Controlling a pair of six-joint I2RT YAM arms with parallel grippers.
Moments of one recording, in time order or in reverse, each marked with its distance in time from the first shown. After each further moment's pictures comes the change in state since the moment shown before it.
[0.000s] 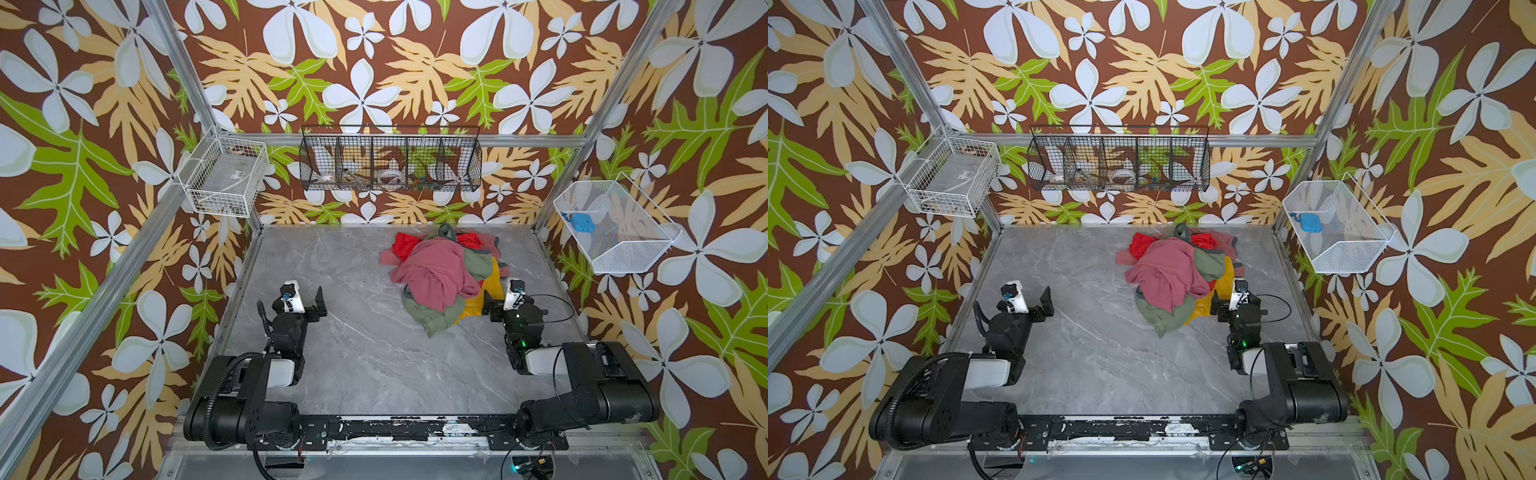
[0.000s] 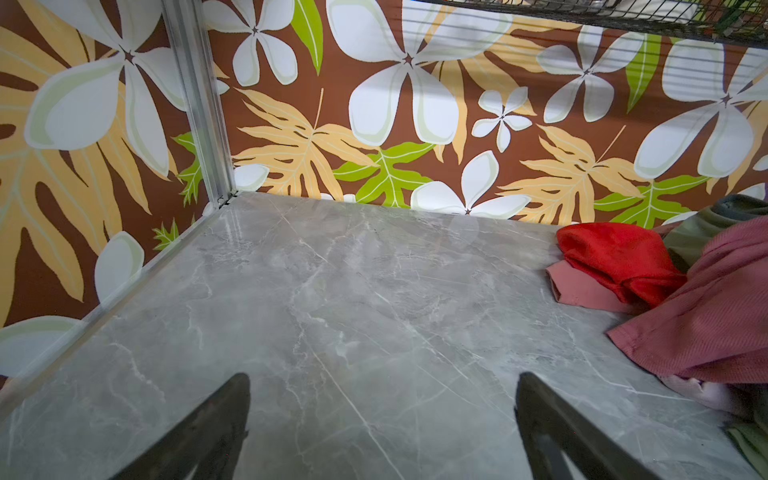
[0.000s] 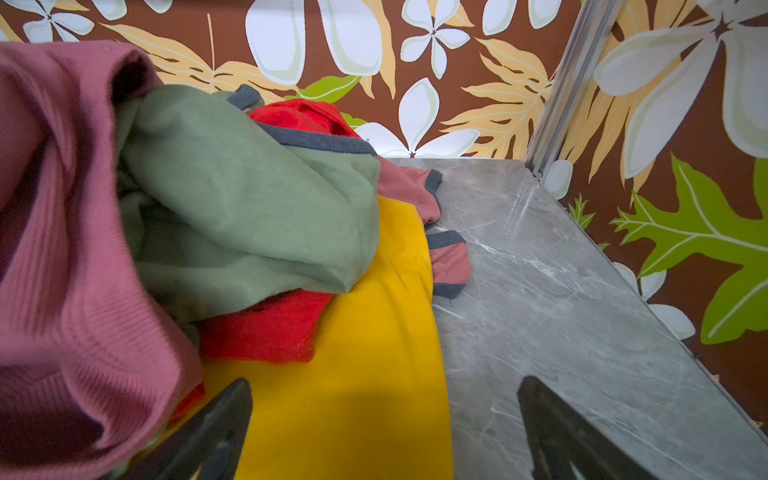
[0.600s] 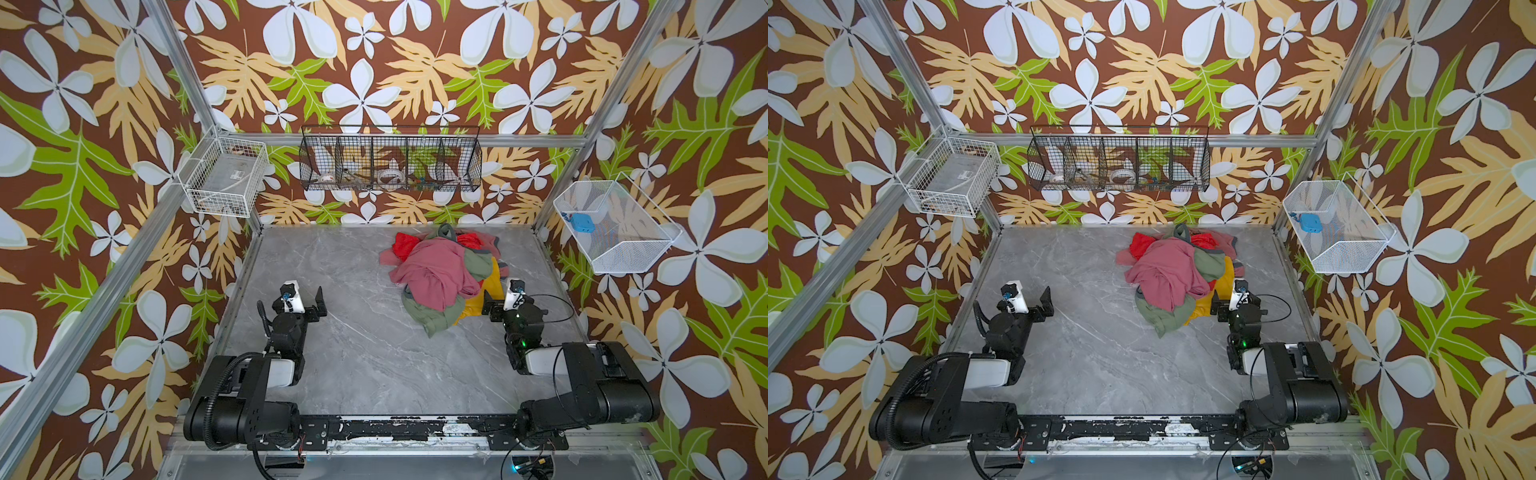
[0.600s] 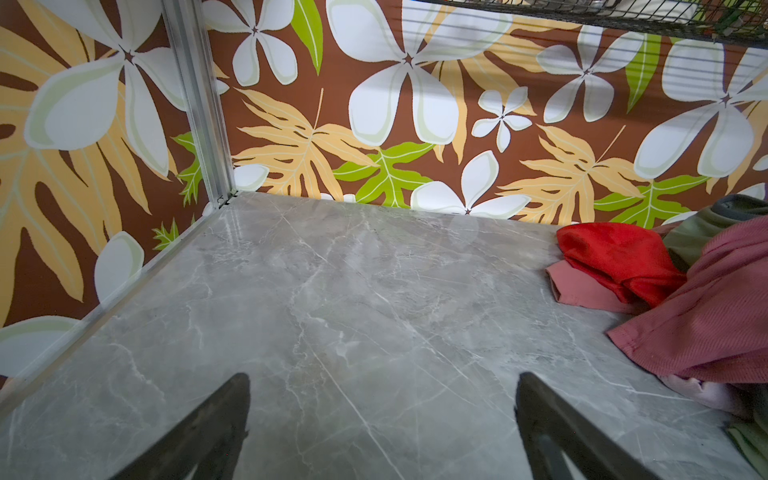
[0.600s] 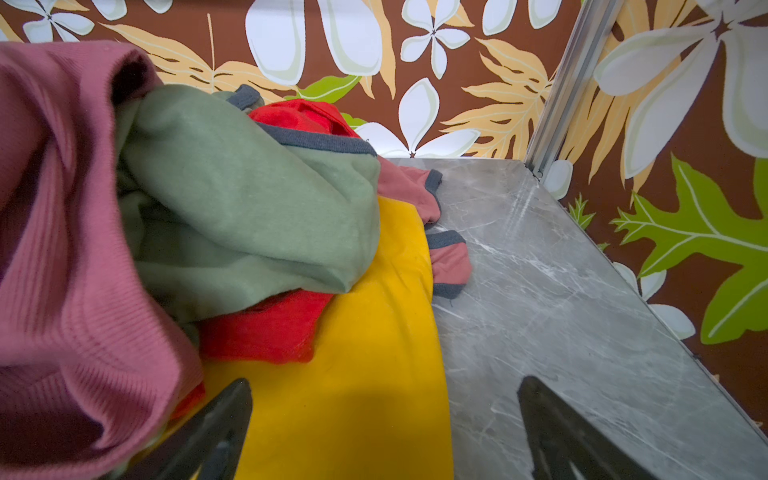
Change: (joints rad) left arm 0.000 0.001 0.000 0.000 0.001 0.000; right arm 0.000 0.000 0.000 0.000 0.000 0.000
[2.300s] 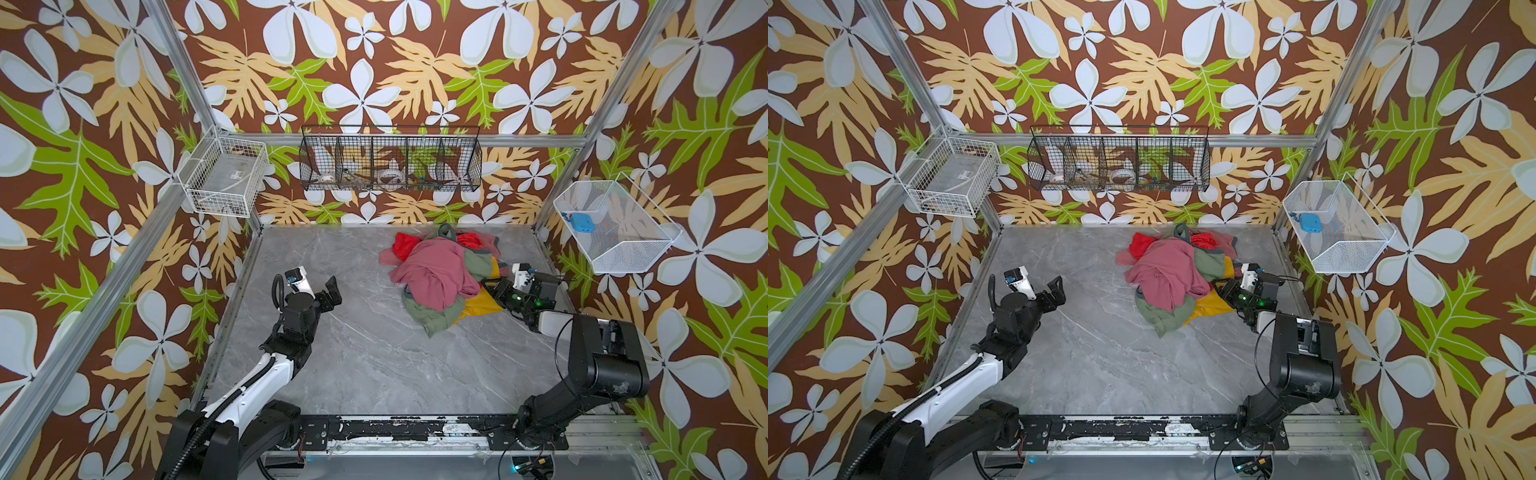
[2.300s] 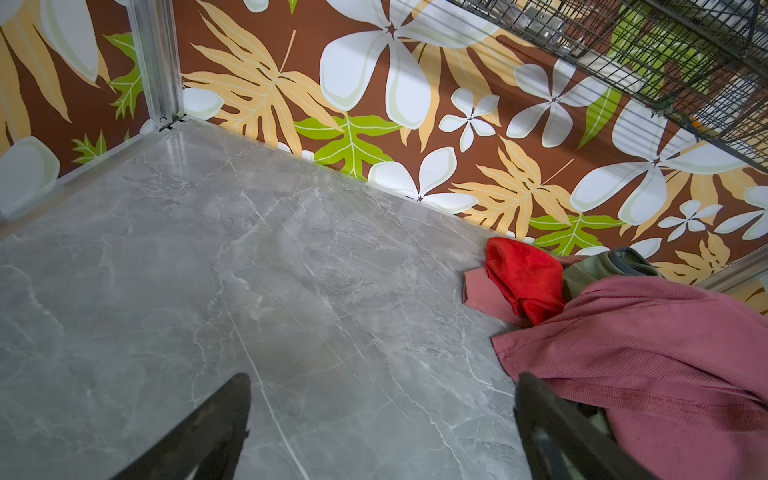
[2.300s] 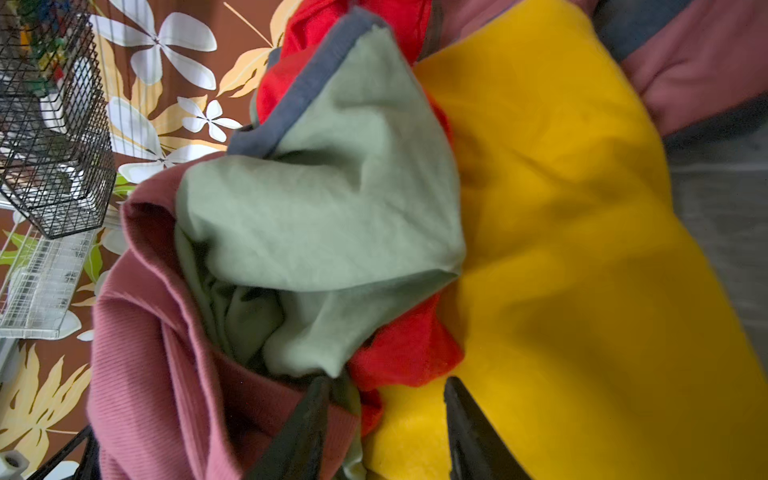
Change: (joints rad) left arm -0.228 -0.339 0.266 -0.776 -0.160 -0.331; right arm -0.222 0.171 0.407 -0.582 -0.762 0.680
